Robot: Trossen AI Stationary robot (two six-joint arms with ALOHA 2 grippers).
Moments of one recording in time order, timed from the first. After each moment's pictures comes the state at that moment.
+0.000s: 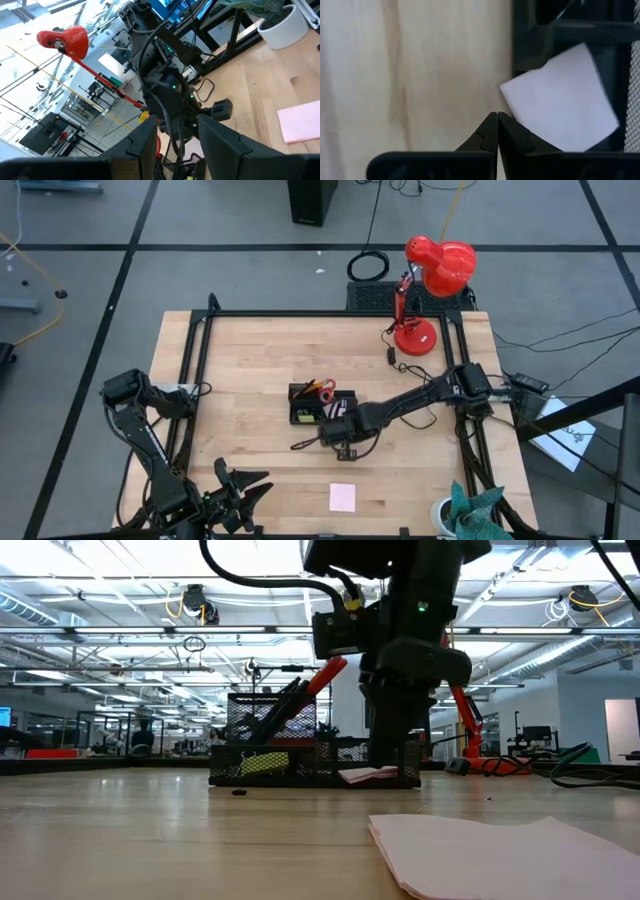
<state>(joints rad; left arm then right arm) -1.06 1.72 1.23 -0.30 -1.46 -0.04 0.26 2.01 1.40 -0.74 0.20 0.27</state>
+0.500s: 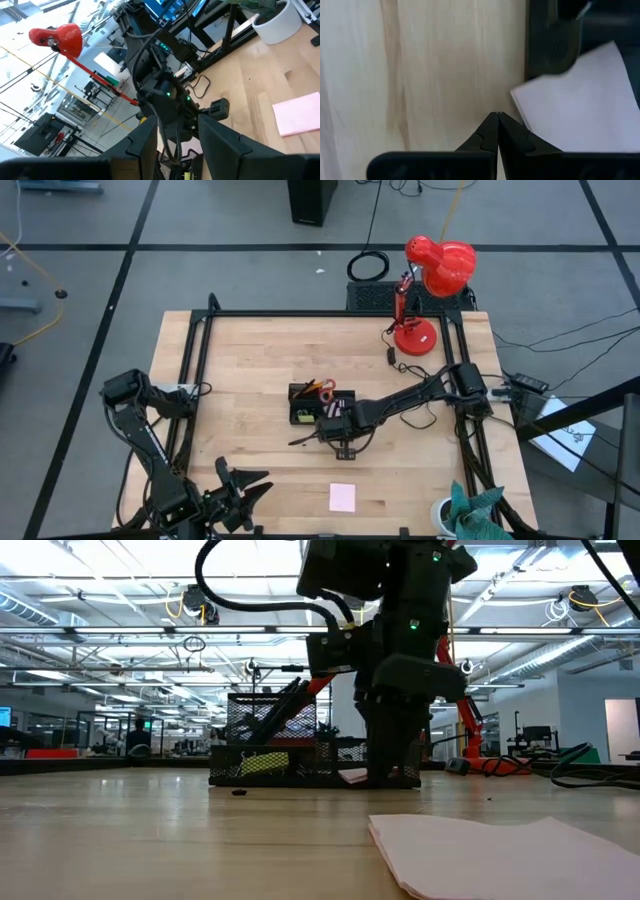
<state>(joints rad) -1.06 1.72 1.23 -0.37 -1.44 -0.10 0.22 2.04 1.40 -0.72 0.12 0.23</state>
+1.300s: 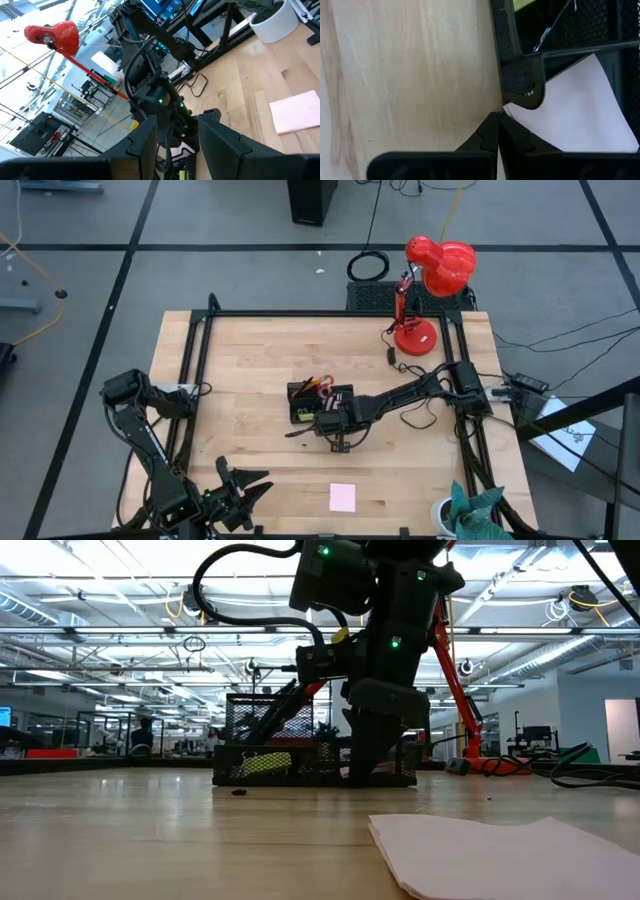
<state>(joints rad) -1.06 1.72 1.23 -0.41 -1.42 -0.14 0.18 2.07 1.40 -0.67 0.21 0.22</state>
